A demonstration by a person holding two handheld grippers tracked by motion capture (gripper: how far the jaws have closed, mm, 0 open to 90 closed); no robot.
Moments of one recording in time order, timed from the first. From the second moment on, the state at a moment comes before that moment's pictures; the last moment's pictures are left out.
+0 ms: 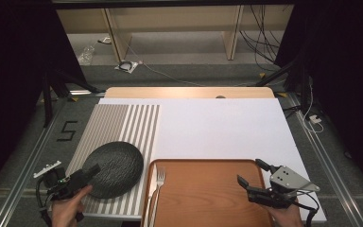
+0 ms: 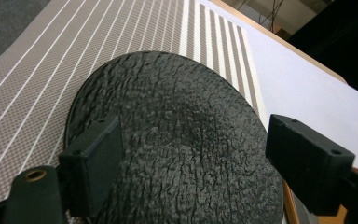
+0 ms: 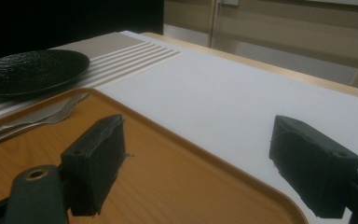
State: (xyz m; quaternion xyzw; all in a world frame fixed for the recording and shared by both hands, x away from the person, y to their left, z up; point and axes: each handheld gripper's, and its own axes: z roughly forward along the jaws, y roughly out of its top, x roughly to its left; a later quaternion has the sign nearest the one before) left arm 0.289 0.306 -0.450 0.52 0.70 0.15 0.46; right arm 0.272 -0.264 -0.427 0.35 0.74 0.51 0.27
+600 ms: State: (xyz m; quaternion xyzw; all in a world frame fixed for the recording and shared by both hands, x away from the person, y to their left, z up) left arm 0.278 0.328 -0.469 0.38 0.78 0.07 0.48; right arm 0.272 -0.264 -0.427 0.36 0.74 0.51 0.27
